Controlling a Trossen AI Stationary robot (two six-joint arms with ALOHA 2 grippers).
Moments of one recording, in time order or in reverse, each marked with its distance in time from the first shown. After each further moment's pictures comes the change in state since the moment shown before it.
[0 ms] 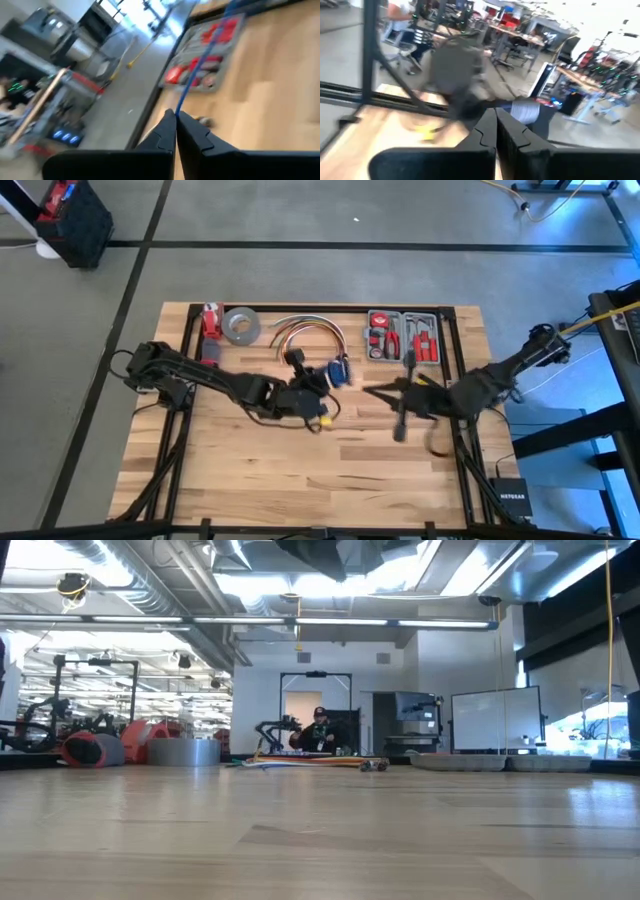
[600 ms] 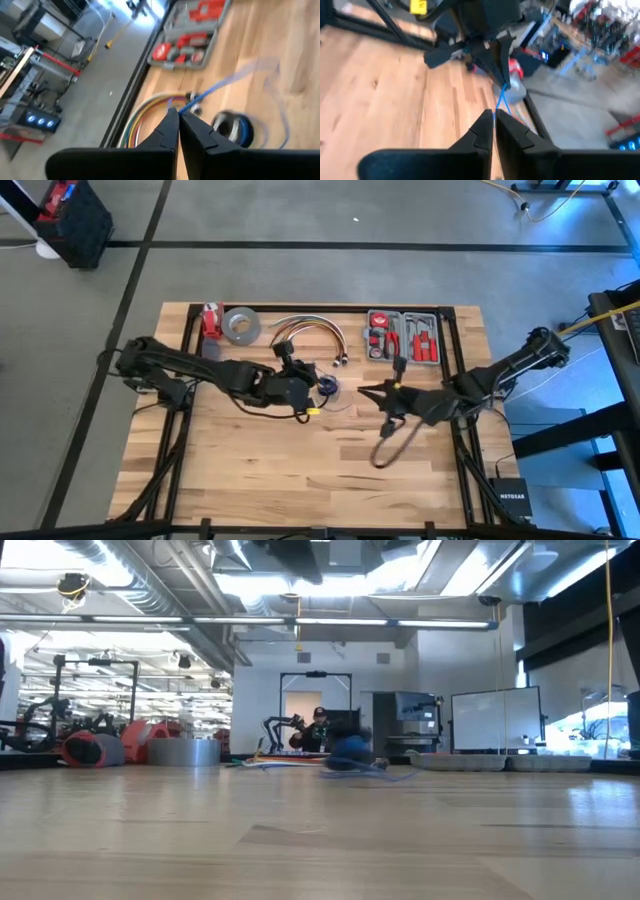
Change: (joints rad) left arm 0.034 -0.087 0.009 -0.237 0.162 -0.145; right arm -0.076 0.056 -0.049 -0.284 0.035 0.152
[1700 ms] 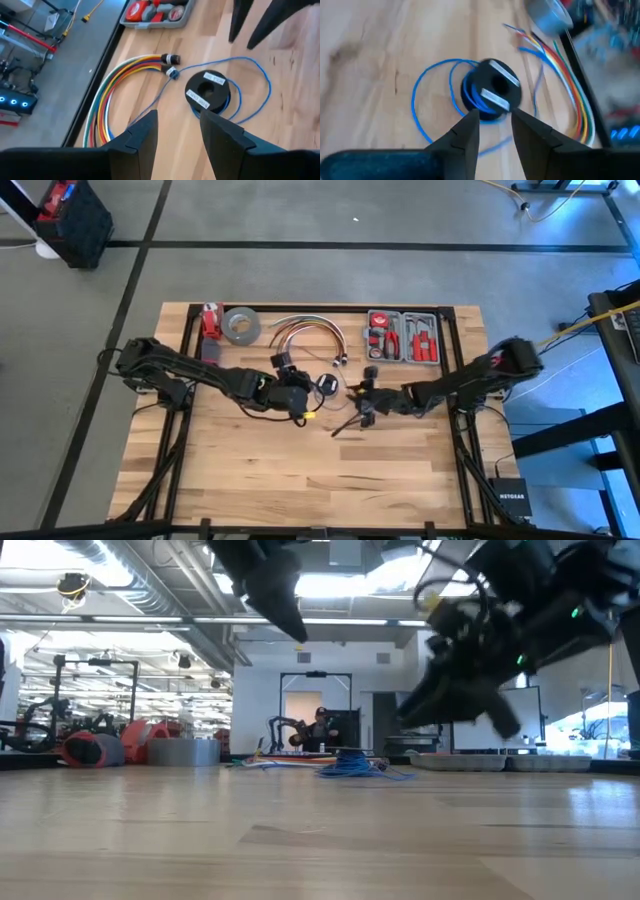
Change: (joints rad) left arm -0.004 -0.004 -0.197 0.054 0.109 -0.124; right arm -0.298 0.334 -0.608 0.802 -0.249 -0.278
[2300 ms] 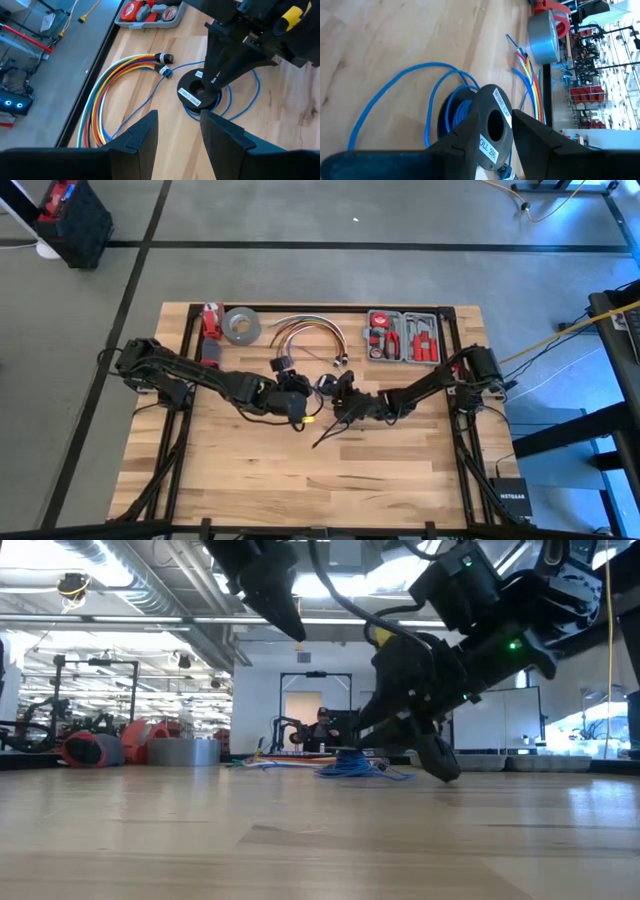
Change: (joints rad) left arm -0.022 0.000 -0.011 0.000 0.000 -0.032; right arm -0.011 0.342 0.191 0.151 0.119 -0.447
